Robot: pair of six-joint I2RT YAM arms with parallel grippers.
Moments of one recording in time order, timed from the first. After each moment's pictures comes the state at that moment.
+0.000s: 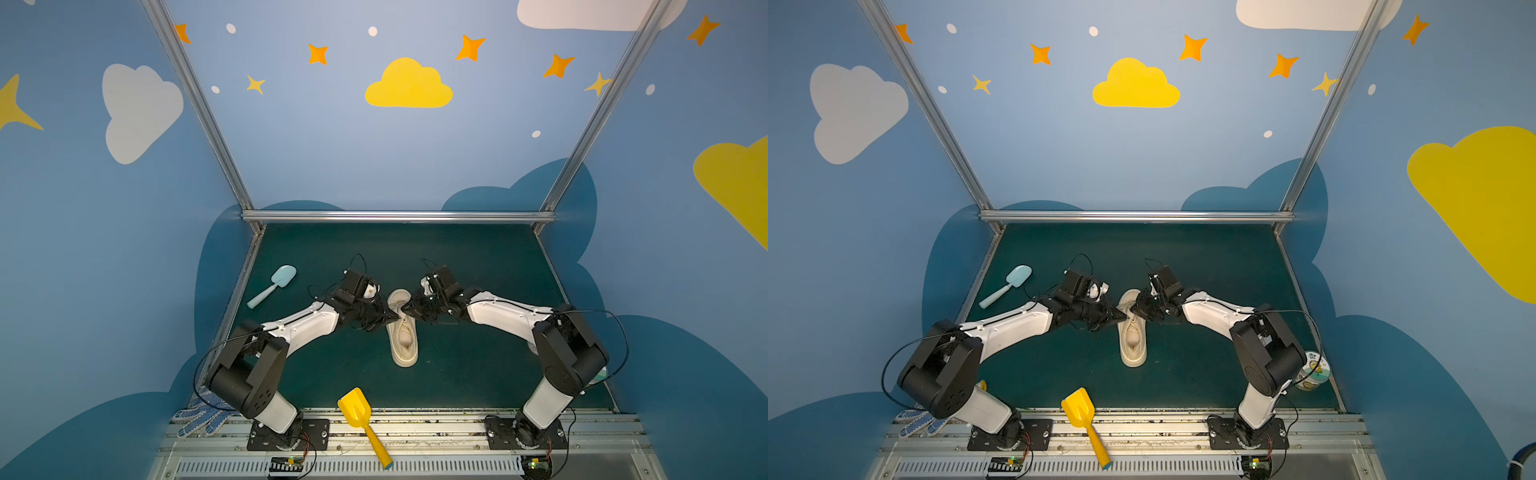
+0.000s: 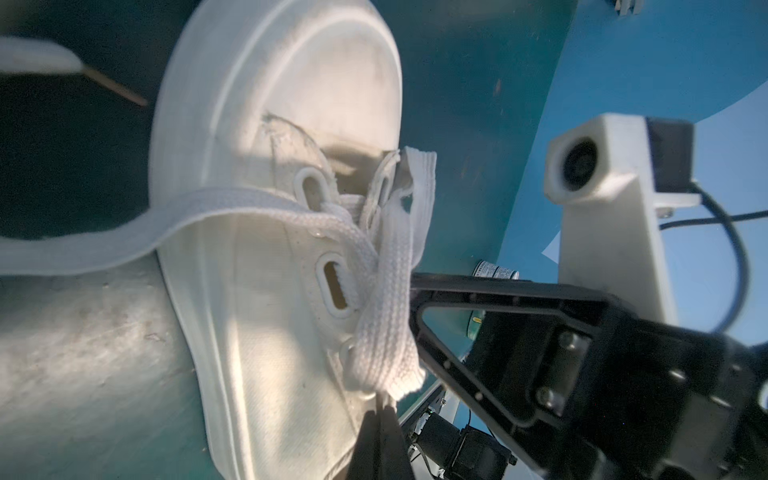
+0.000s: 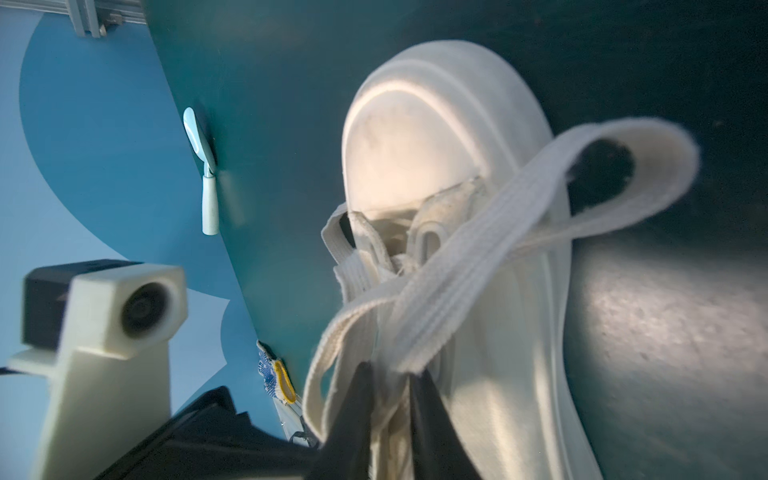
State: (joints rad) left arm -0.50 1.55 0.87 -0.17 0.62 -1.03; right arm 0.67 1.71 1.03 -0.19 -0.38 1.10
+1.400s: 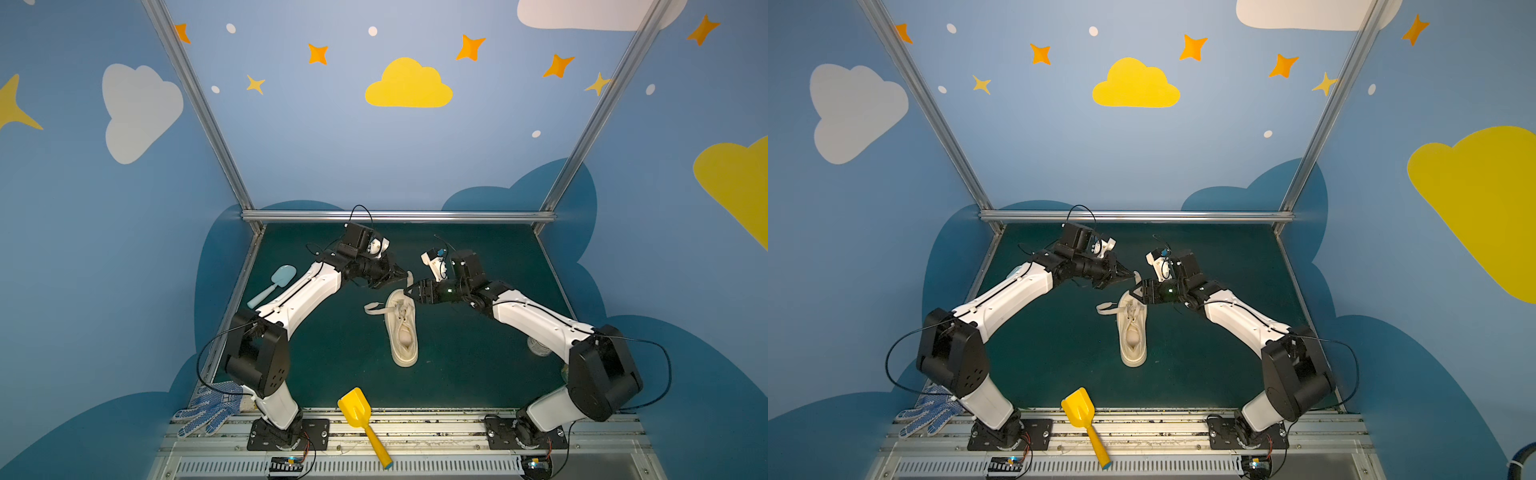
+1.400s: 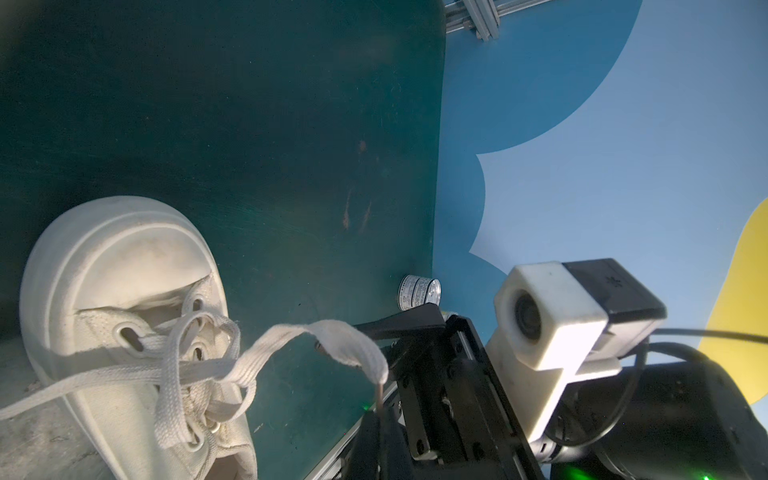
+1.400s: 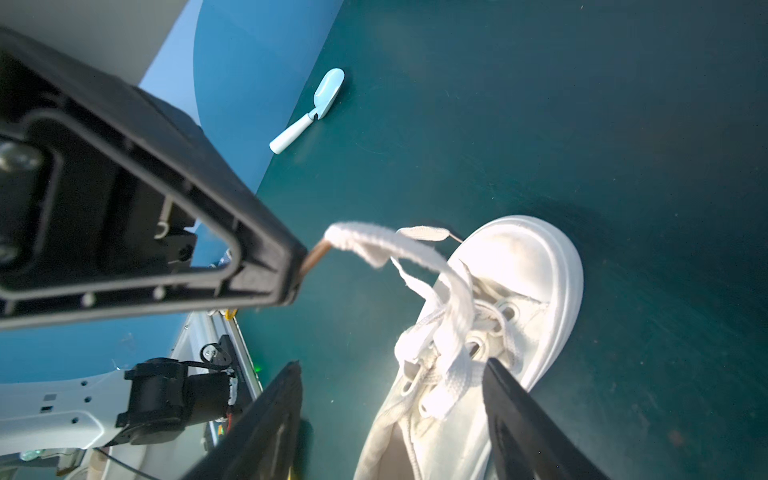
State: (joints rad) left arm -0.44 1.69 1.40 -0.47 0.71 -0.88; right arm 0.57 1.55 1.06 -0.17 -0.54 0.40
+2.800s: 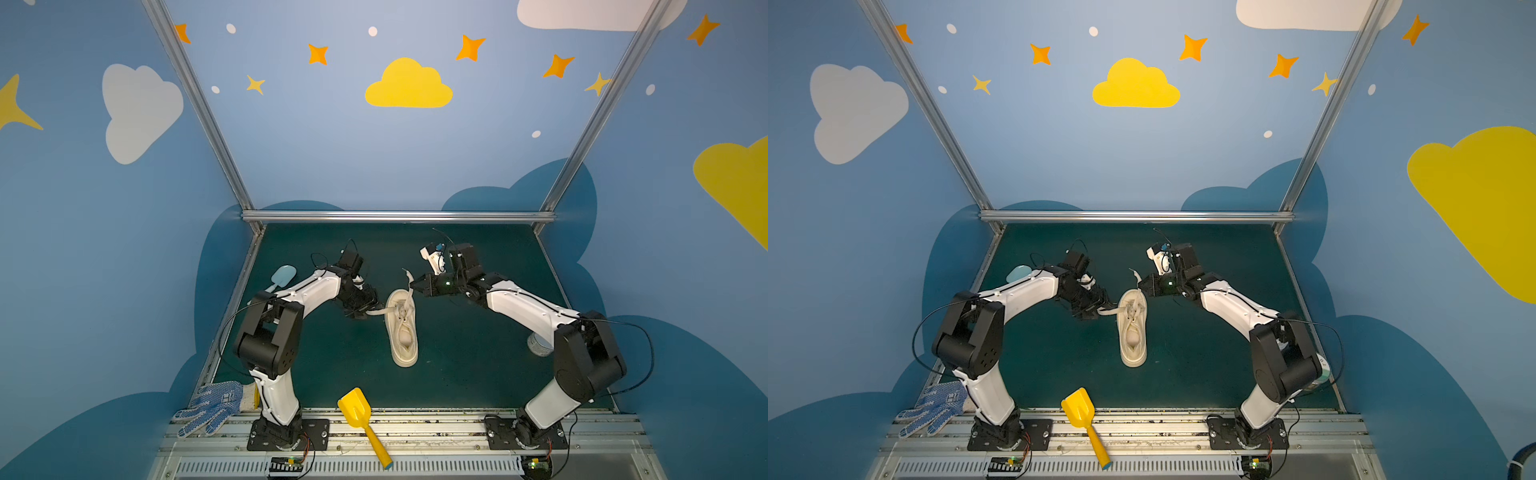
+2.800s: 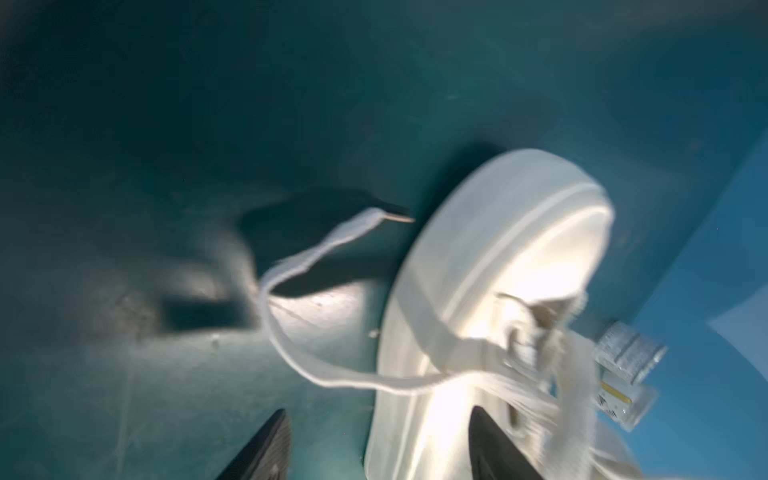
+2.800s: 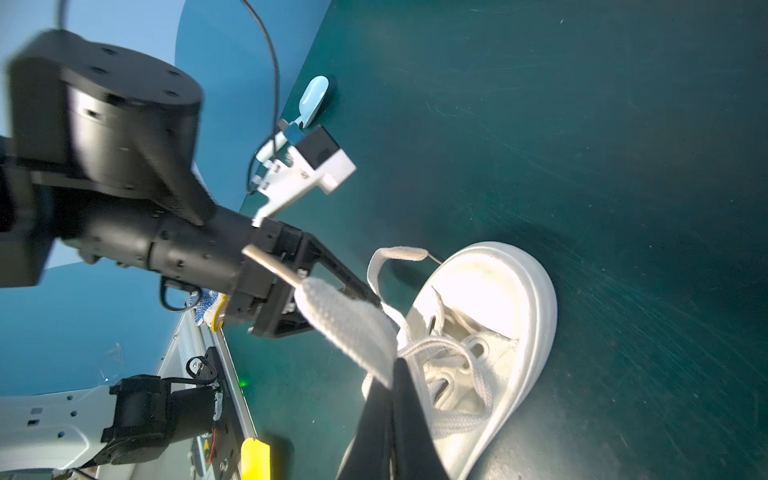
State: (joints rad) left arm -0.35 1.84 1.22 -0.69 0.46 -0.72; right arm 0.53 1.64 1.12 -0.18 -0.57 0.38
